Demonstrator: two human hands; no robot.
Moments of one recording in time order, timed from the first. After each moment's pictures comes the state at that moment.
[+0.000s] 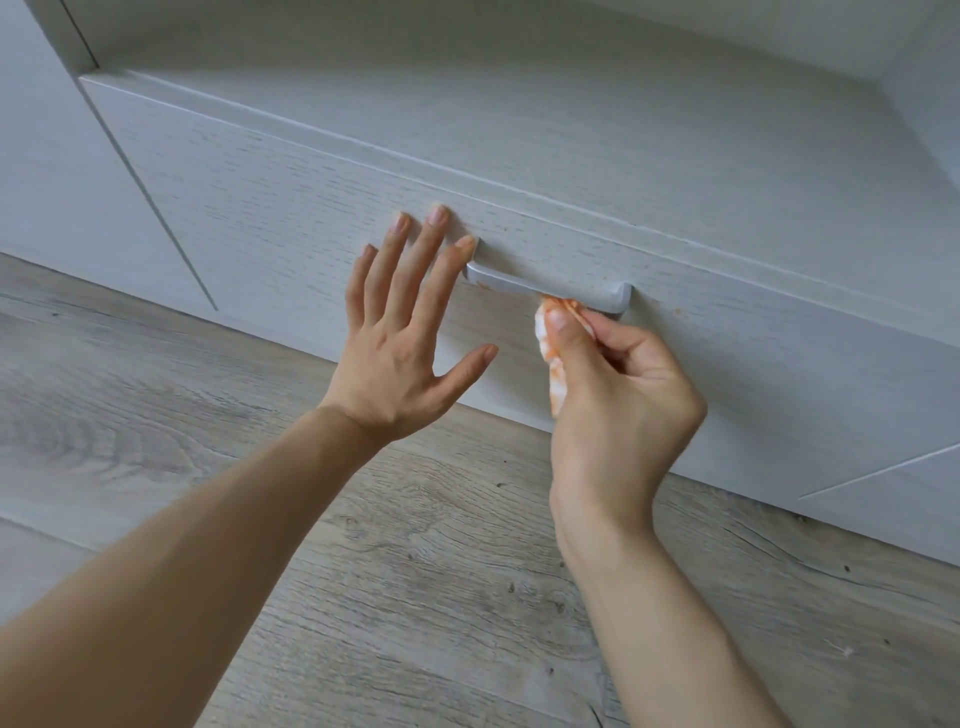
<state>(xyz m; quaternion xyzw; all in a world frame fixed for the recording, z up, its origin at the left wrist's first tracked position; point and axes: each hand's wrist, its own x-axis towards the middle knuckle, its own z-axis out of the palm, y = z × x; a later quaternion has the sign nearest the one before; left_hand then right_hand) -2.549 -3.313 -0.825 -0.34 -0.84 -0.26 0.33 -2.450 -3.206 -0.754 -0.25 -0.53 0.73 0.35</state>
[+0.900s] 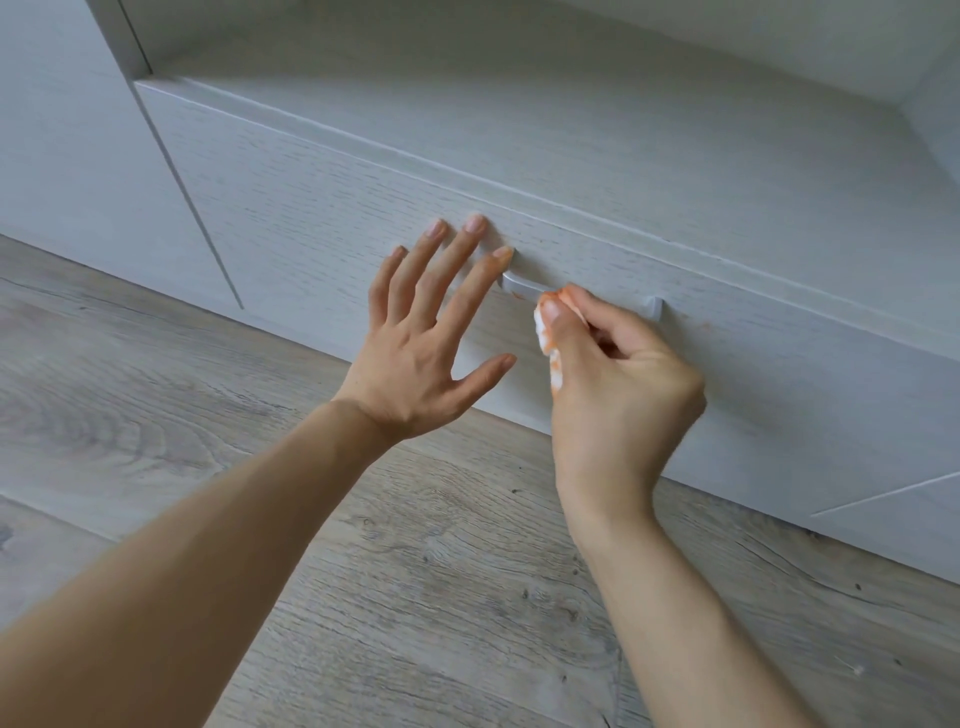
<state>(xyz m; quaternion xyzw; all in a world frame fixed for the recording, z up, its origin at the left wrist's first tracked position) -2.552 -3.323 -0.820 -0.35 -0.85 -0.24 0.33 -2.458 -3.215 -0.754 -0.22 -0.68 0.59 0.37</state>
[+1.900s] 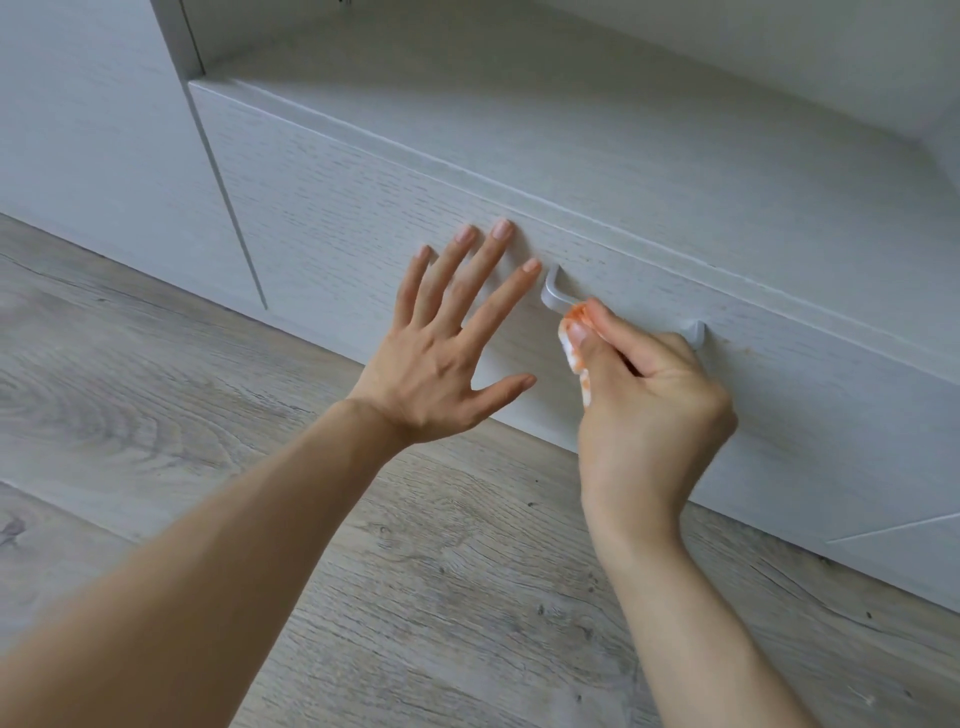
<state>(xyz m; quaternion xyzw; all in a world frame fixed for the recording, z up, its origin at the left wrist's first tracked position) -2.562 -3.336 -0.821 -0.37 -0.85 -0.20 0.33 -2.467 -3.228 -0.752 -0.19 -0.74 0.51 0.38</state>
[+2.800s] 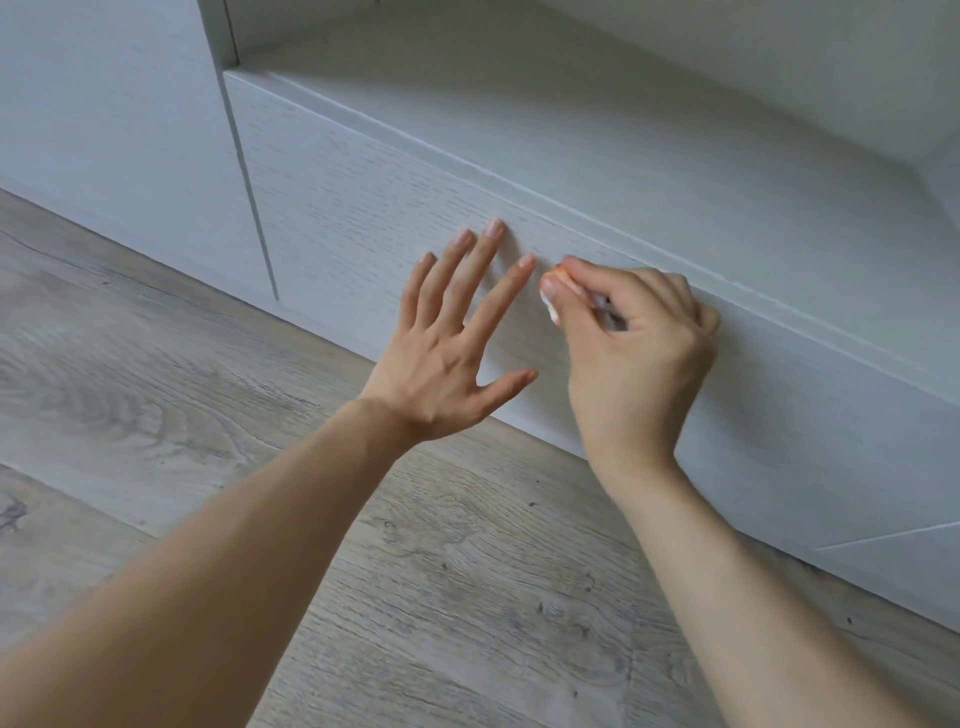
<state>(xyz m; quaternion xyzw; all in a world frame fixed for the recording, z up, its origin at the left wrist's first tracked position) -2.563 -3.341 -0.829 -0.33 -0.86 -0.23 0.31 -2.492 -3.227 -0.744 -0.01 -0.84 0.27 0.46</state>
